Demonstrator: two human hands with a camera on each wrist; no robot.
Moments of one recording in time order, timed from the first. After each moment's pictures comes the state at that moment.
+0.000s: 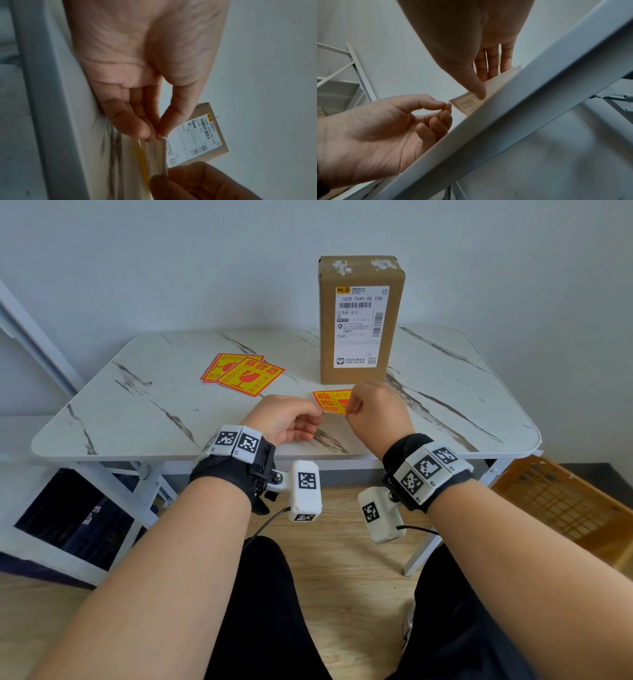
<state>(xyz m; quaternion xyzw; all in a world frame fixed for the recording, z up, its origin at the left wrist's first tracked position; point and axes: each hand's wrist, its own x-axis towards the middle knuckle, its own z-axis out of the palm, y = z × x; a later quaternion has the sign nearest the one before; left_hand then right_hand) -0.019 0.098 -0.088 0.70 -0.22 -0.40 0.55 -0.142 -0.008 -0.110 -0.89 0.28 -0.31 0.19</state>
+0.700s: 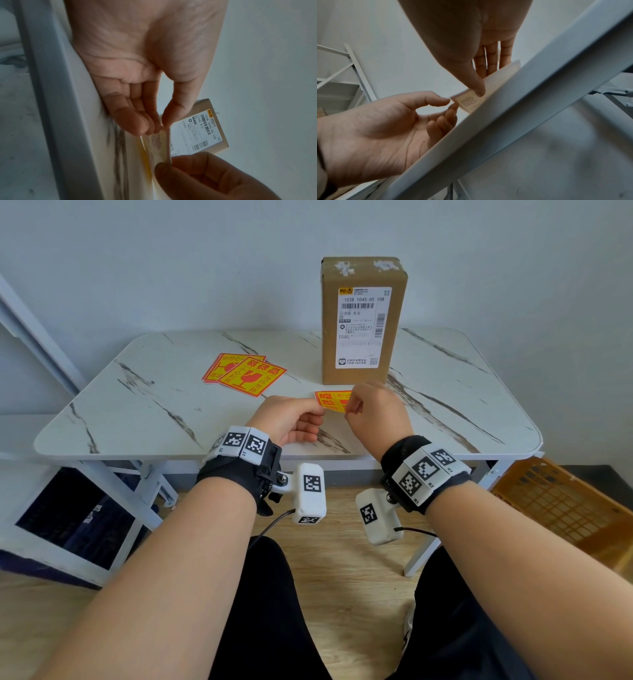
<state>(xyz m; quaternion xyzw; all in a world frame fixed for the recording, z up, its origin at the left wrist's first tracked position) -0.021 0.096 -0.090 0.70 -0.21 -0.39 0.56 -0.141 -0.003 -0.110 -0.88 0.28 -0.33 0.20</state>
